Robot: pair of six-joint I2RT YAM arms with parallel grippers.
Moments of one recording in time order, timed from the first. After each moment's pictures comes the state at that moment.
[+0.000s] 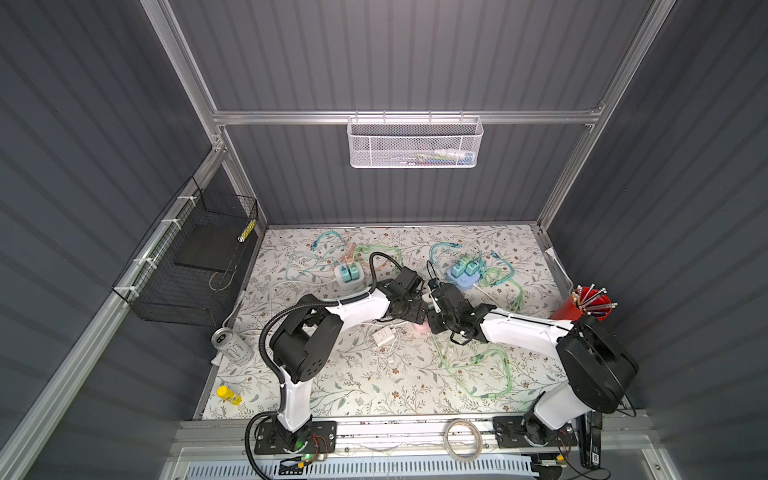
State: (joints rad) left arm -0.77 1.93 1.27 -0.42 -0.01 -0.36; right arm 0.72 1.56 0.84 -0.18 0.16 0.28
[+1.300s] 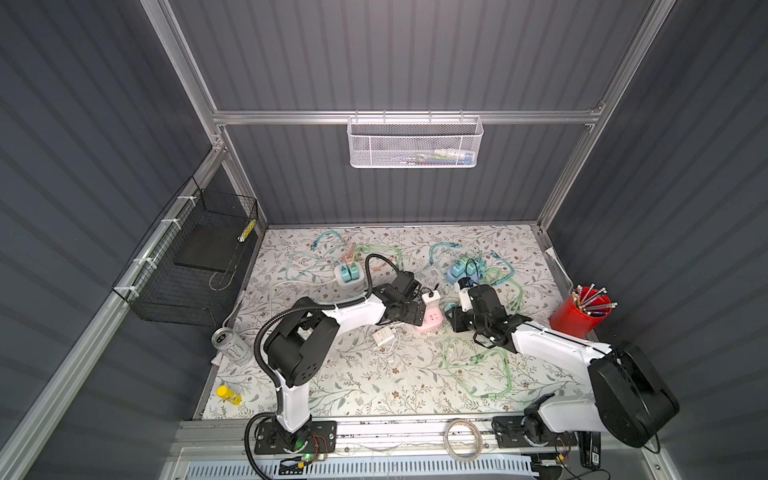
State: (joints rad) left arm -0.77 1.88 1.18 -0.32 -0.03 -0.37; right arm 0.47 1.36 0.59 -0.03 -0.10 0.35
